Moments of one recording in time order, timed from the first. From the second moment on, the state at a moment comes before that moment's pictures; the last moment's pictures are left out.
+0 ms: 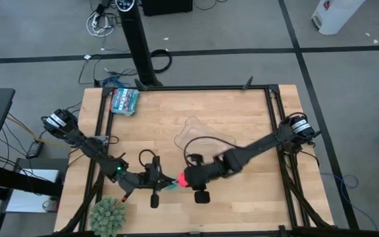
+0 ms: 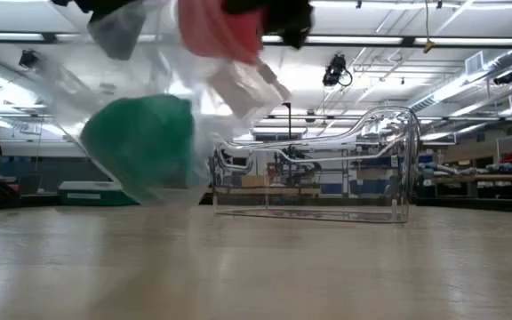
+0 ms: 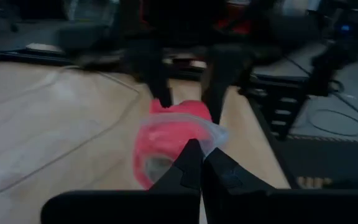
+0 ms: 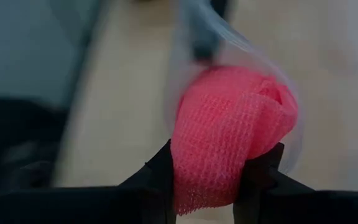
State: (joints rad) left arm -0.67 1.47 0.67 0.58 -0.64 -0.29; right arm 0.37 1.87 1.52 -0.44 0.08 0.28
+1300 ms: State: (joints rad) left arm -0.64 1.47 0.67 0.66 -0.55 -0.22; right arm 0.36 1.87 1.52 -0.34 0.02 0.24
